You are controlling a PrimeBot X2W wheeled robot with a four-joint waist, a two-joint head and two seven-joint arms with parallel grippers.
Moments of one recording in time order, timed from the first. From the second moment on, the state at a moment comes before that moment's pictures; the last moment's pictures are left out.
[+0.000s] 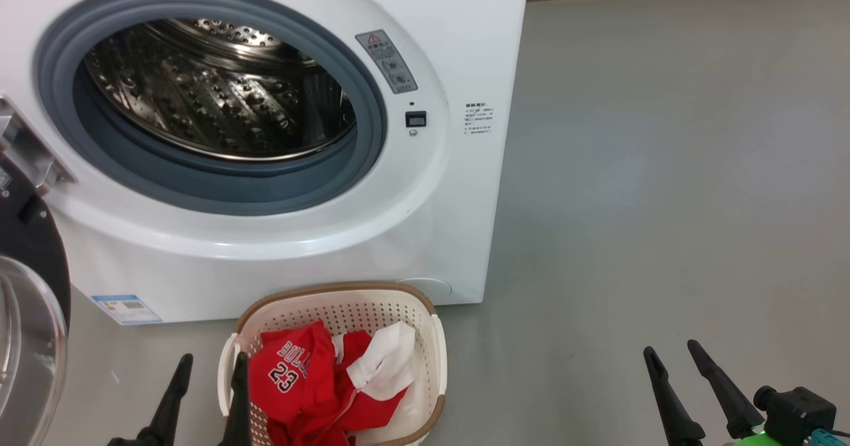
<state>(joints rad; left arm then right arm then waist) 0.07 0.04 0.04 0.14 -0.19 -0.09 -0.26 0.11 -0.18 0.11 0.21 0.50 0.13 -0.26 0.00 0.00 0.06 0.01</state>
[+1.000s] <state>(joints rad) 0.07 0.04 0.02 0.12 -0.19 -0.08 -0.26 0.11 -0.18 0.11 0.21 0.50 0.13 -0.26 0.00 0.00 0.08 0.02</state>
